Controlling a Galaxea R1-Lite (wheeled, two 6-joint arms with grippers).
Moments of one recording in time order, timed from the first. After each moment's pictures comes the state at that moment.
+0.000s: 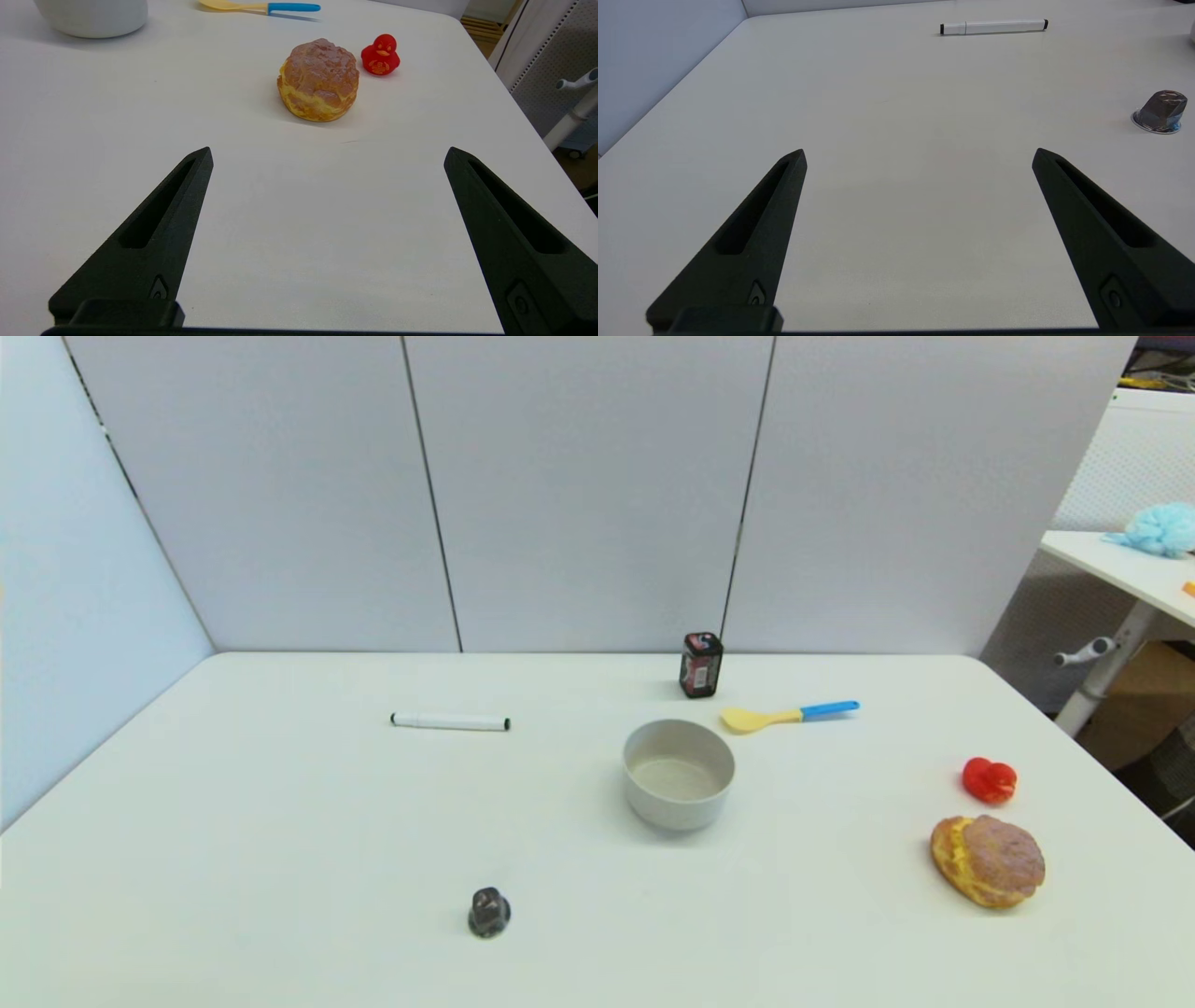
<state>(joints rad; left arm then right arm) 0.02 0.00 0.00 0.01 -0.04 0.09 0.00 0.00 0.00 0.04 0.05 -0.15</state>
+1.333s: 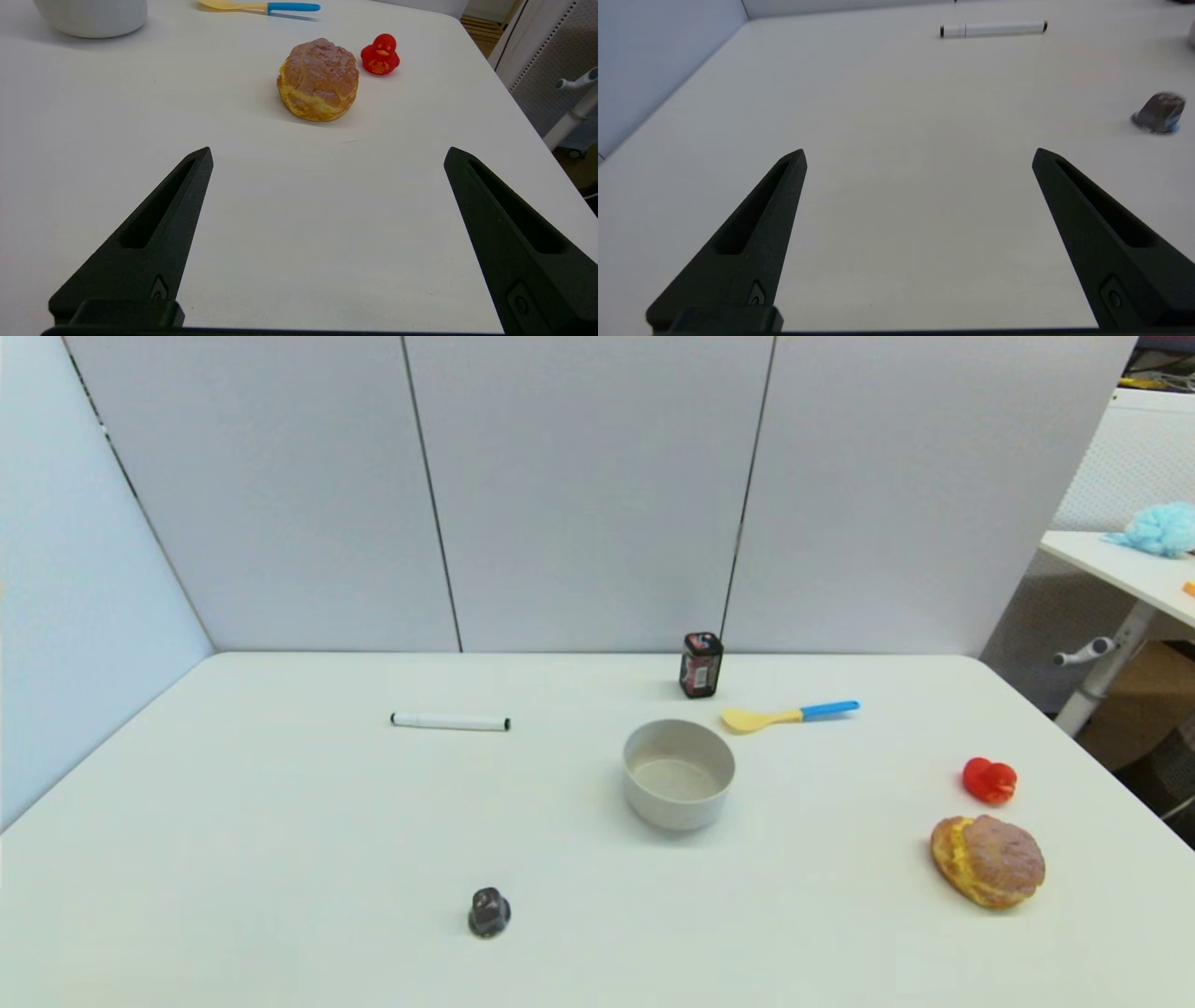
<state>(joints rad) 0.02 0.01 -0.03 0.02 -0.04 0.10 0.00 0.00 0.00 0.04 0.05 -0.15</state>
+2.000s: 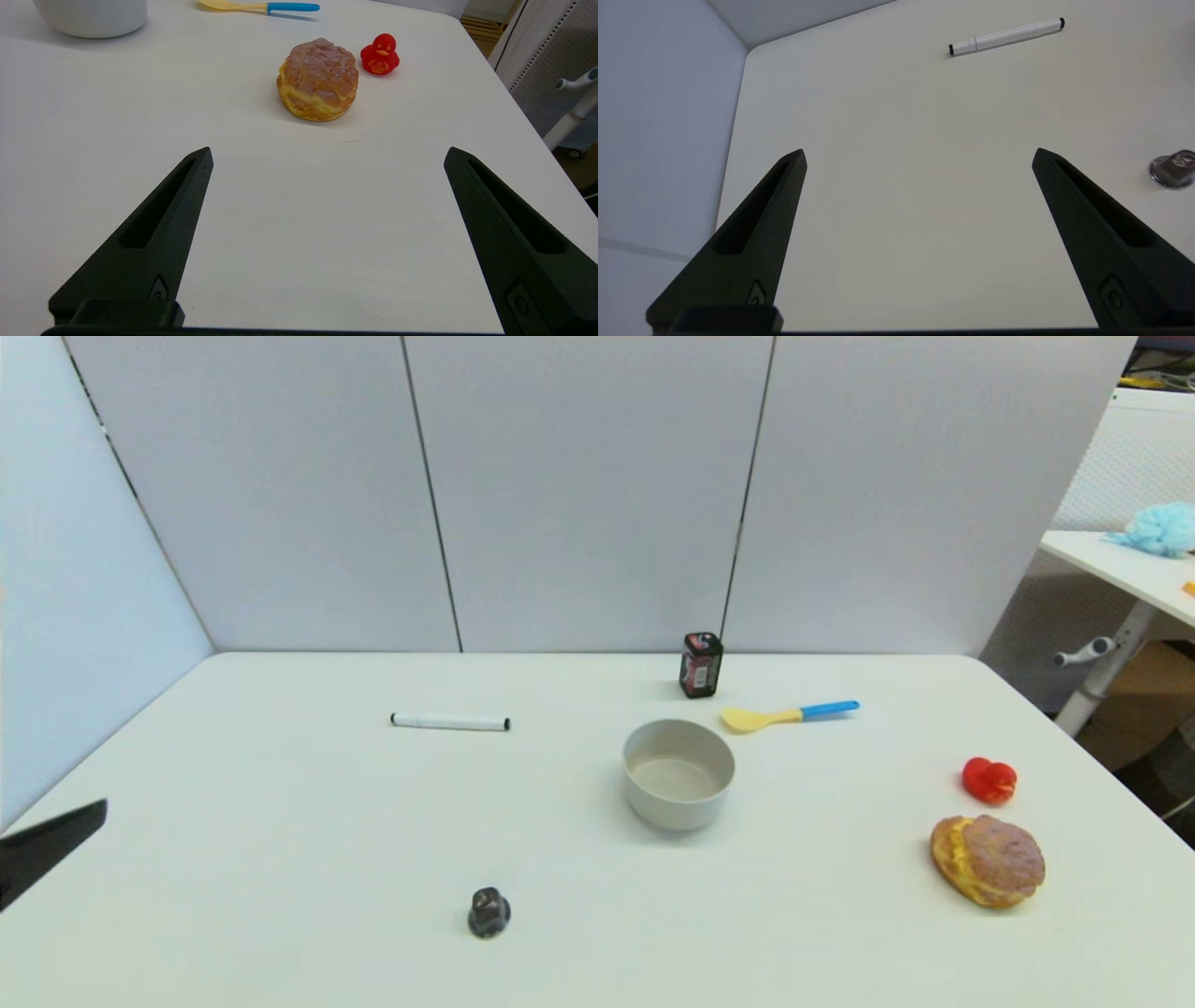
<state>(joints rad) 0.04 0.85 -0.77 0.26 -0.09 0.34 0.00 0.00 0.00 0.04 0.05 -0.15</state>
